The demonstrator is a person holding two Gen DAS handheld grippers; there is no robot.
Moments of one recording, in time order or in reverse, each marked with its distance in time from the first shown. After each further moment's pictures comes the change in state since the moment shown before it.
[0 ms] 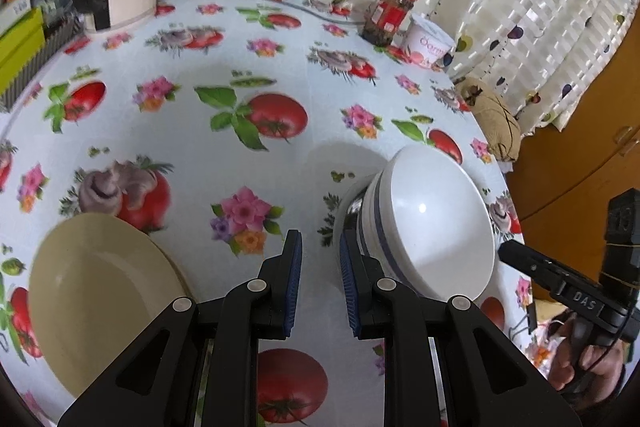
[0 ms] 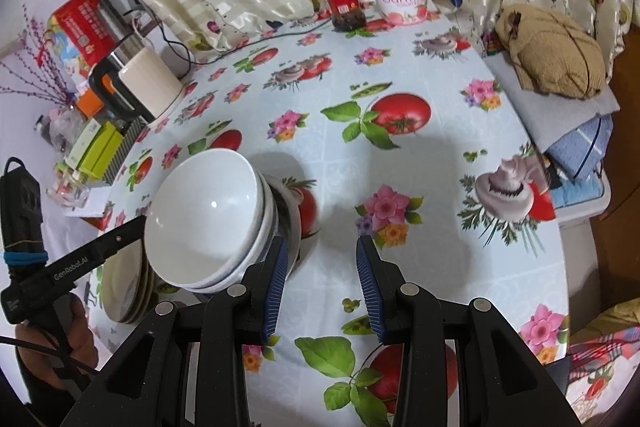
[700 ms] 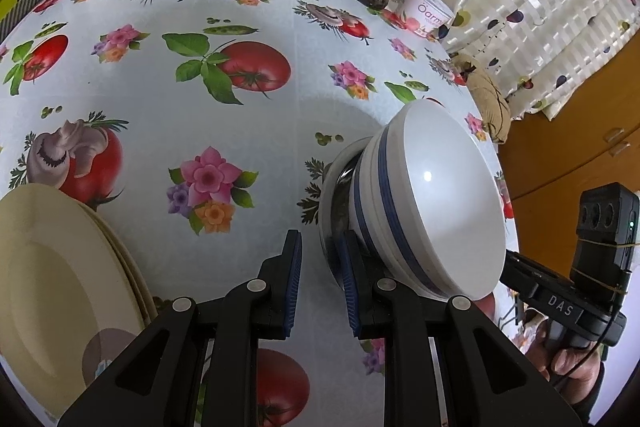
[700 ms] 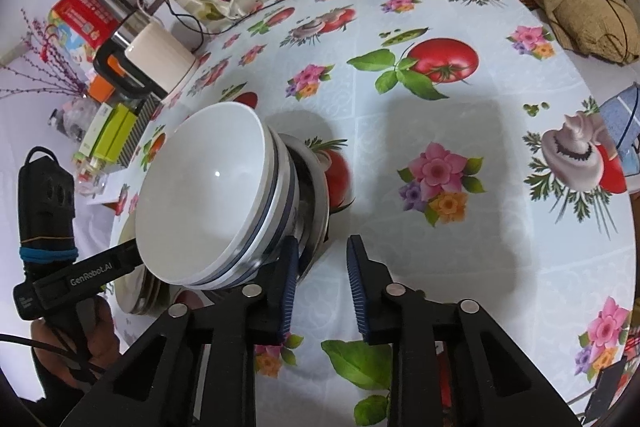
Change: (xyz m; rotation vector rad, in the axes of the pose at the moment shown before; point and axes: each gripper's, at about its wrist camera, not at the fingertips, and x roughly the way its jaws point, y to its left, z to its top) left arm 0.036 0.001 -0.006 -0.034 0.114 -0.086; right arm 0.048 0.003 -0.010 0.028 0.105 0.118
